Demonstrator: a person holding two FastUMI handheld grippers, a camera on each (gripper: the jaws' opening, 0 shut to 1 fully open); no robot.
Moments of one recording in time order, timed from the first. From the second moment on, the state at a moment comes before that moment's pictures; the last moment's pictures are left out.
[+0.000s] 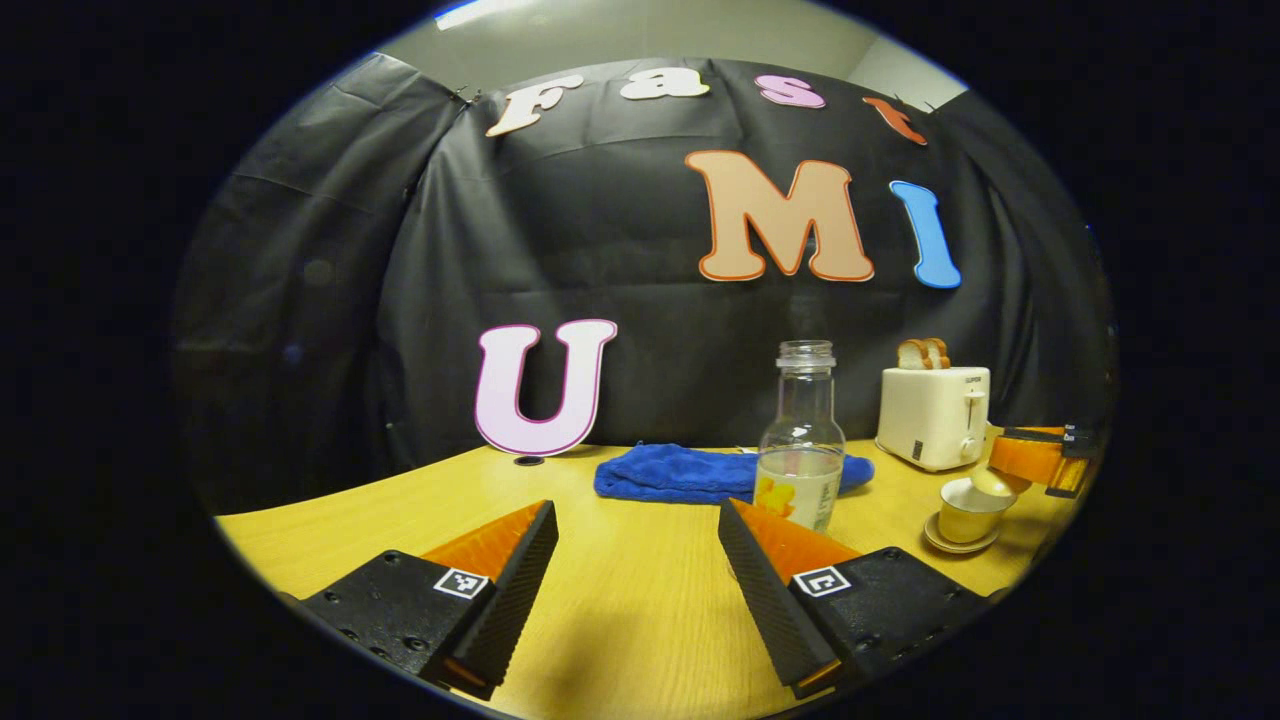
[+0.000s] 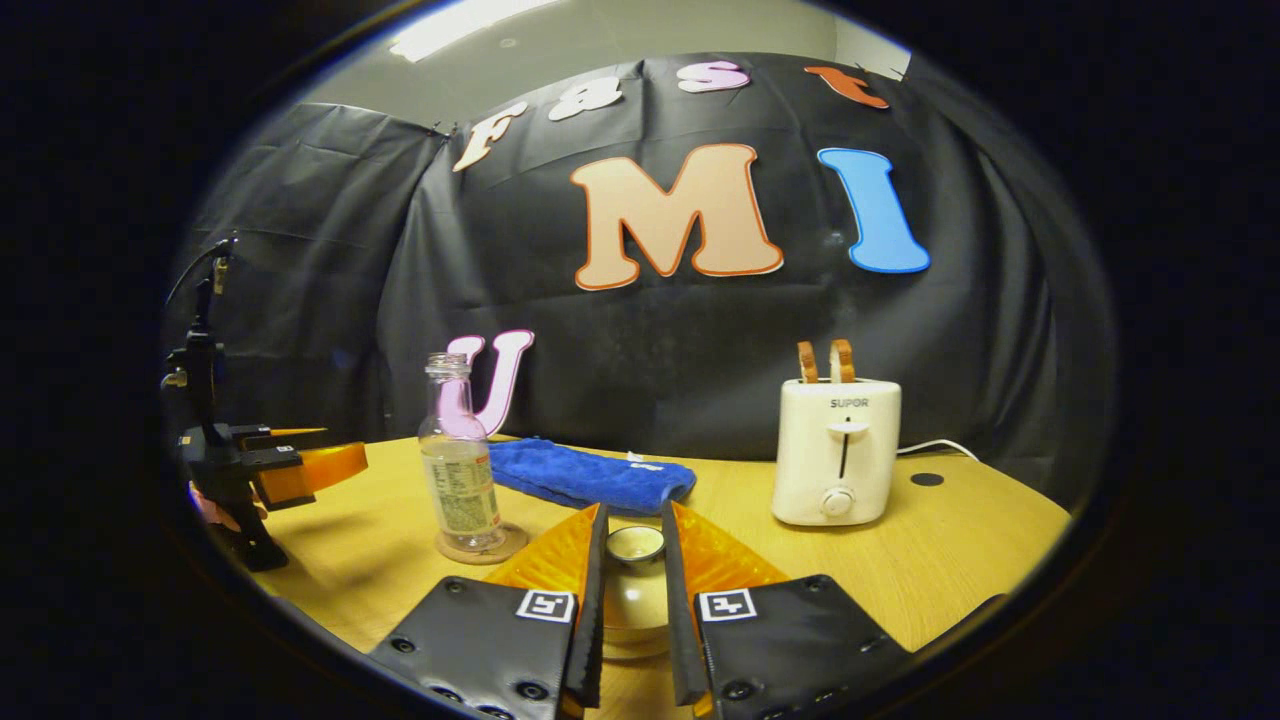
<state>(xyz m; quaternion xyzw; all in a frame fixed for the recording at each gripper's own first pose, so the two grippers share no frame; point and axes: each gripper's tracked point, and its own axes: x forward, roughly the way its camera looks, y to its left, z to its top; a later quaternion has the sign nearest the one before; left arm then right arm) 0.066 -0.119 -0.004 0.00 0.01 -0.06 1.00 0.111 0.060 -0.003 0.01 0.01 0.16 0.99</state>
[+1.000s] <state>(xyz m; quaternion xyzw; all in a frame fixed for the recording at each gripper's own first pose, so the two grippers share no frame) 0.054 -0.108 -0.001 0.00 0.01 -0.04 1.00 0.127 0.068 -0.026 -0.01 0.09 0.16 0.98</state>
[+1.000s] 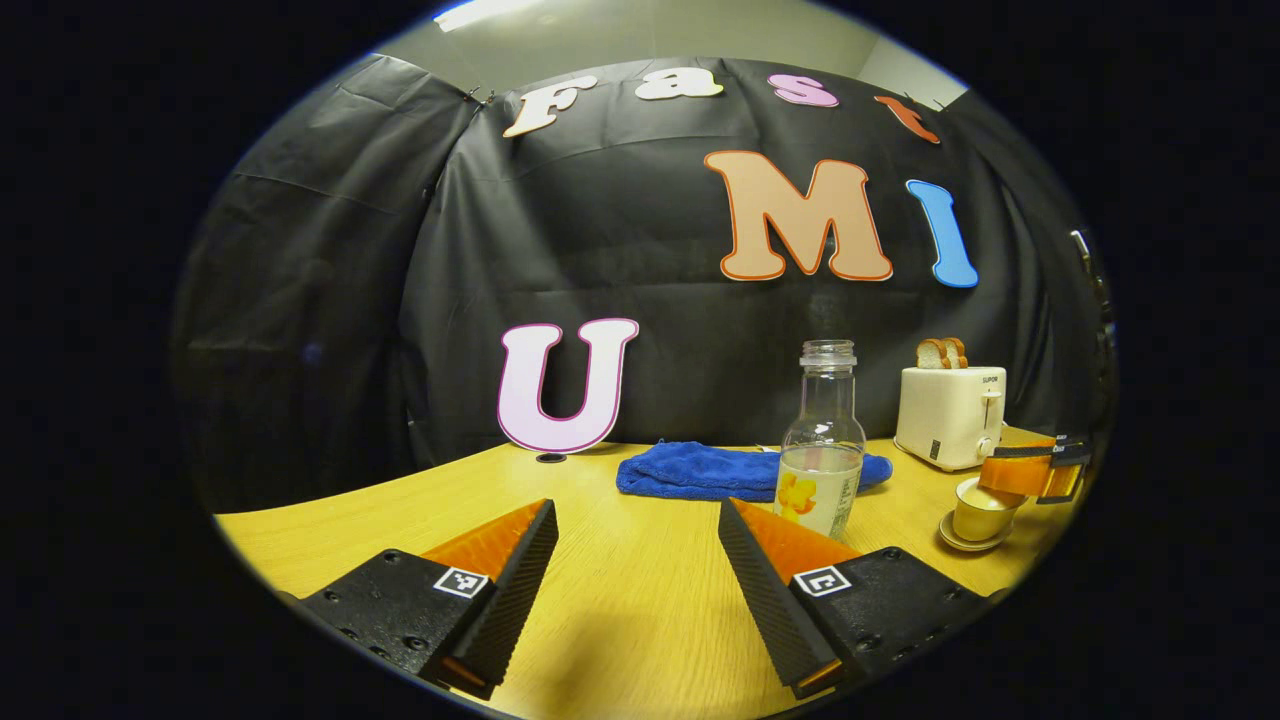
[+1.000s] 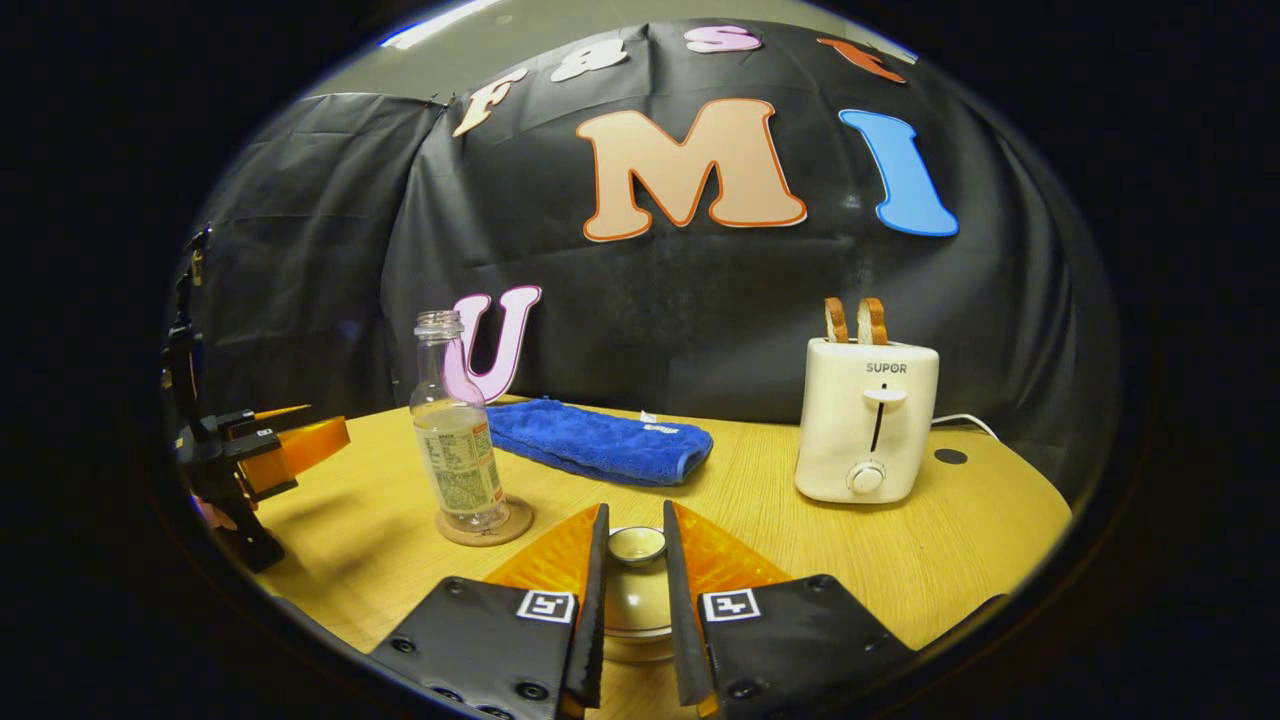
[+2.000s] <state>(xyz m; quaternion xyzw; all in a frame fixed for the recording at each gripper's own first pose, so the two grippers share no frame) 0.053 -0.109 -0.001 0.00 0.01 -0.04 1.00 0.104 0.053 -0.009 0.01 0.04 0.14 0.99</state>
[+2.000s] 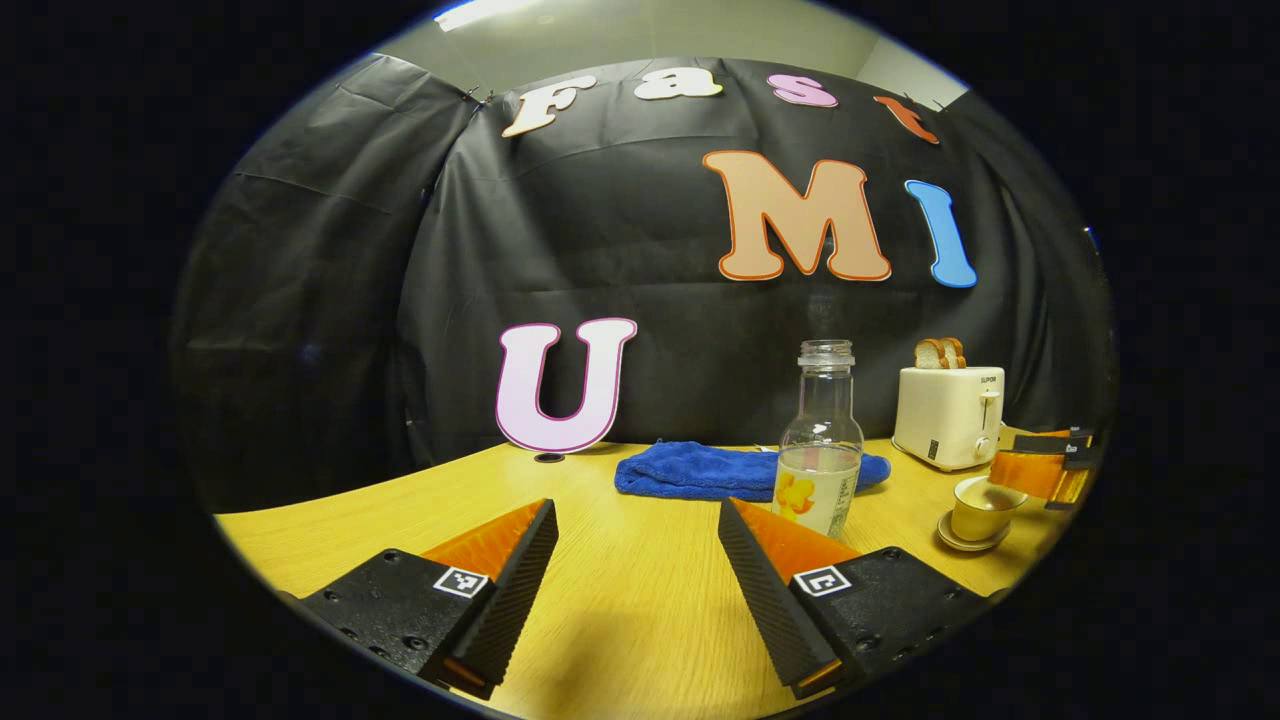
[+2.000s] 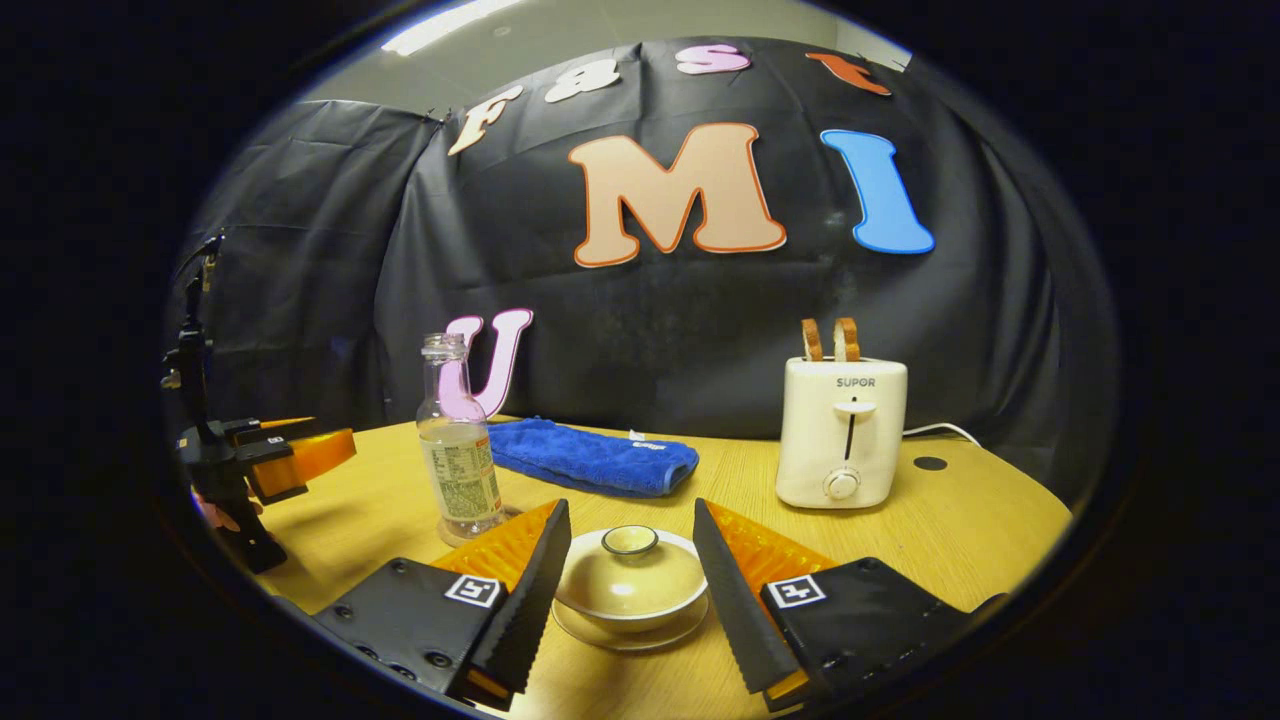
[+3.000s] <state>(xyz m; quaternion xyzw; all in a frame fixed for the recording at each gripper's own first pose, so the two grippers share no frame) 0.052 -0.110 -0.002 0.00 0.01 -0.04 1.00 0.038 -0.034 0.005 0.00 0.00 -0.03 1.00</state>
